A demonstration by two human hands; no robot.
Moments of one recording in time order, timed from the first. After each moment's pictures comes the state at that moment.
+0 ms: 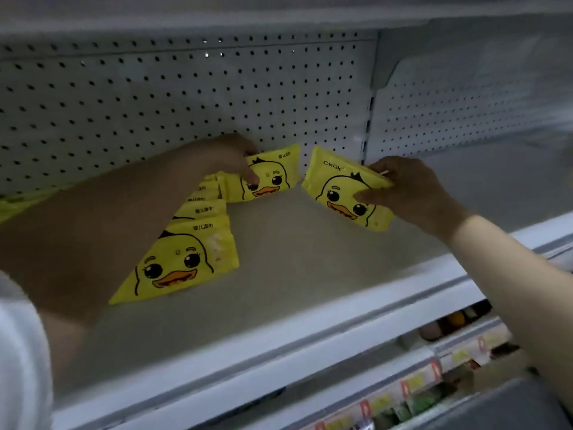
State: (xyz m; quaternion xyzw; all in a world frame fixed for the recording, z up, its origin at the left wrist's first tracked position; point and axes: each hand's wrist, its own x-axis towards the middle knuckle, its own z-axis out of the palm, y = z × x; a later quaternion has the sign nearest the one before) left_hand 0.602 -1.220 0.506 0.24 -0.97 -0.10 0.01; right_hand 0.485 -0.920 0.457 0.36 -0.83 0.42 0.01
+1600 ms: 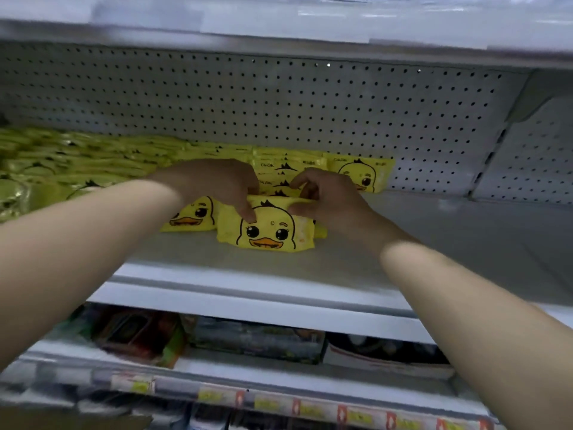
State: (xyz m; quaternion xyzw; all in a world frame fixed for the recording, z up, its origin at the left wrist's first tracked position) left_hand 0.802 -1.373 0.387 0.41 -0.91 0.00 0.01; right_hand 0.656 -1.054 0.459 0.65 -0.66 0.37 -0.10
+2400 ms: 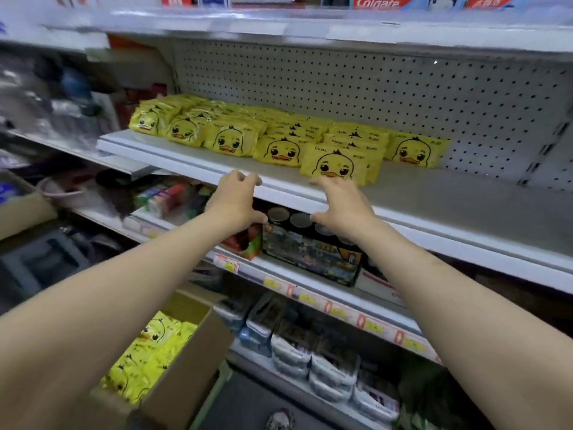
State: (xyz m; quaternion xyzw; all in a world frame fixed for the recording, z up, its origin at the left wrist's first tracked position) left_hand 1.000 -0.935 0.429 0.60 -0.78 -0.06 0.18; right_hand 0.786 -0.895 0.438 0.72 -0.67 0.17 -0.02
